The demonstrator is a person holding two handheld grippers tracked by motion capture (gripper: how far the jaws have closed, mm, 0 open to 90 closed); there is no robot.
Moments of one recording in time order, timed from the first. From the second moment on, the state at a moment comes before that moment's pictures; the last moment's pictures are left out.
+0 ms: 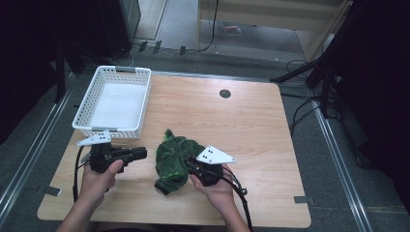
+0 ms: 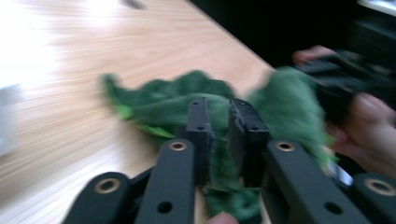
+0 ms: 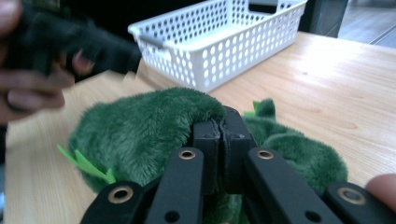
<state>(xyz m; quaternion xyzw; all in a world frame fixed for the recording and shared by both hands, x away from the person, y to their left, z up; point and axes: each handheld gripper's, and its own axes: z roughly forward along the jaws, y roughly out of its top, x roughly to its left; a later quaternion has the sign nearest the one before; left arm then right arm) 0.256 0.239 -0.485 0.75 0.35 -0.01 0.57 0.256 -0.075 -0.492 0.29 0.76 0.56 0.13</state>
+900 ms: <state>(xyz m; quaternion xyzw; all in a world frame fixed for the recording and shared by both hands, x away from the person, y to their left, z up) 0.235 0.166 -0.482 0.78 0.31 0.03 0.54 0.244 -0.102 -0.449 0.34 0.69 0.62 0.18</state>
